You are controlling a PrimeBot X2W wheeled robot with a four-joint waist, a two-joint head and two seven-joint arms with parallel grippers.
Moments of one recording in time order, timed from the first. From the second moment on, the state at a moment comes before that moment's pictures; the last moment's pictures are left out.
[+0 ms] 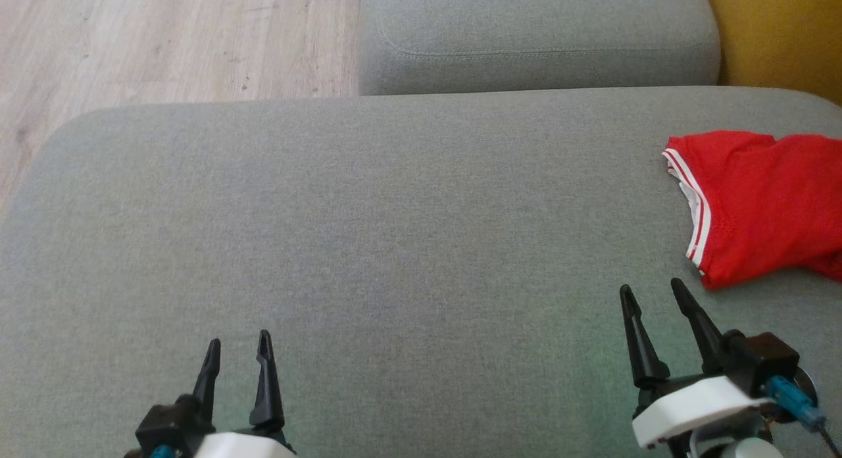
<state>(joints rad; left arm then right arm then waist) 0.05 0.29 -0.49 0.14 -0.65 0.28 -0.25 0.12 -0.05 0.06 0.05 0.14 0.13 -0.05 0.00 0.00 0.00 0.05</state>
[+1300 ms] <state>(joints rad) 0.08 0.24 -0.41 0.21 -0.83 0.21 -0.19 0.13 -0.05 0.05 0.17 0.42 0.13 -0.04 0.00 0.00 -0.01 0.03</state>
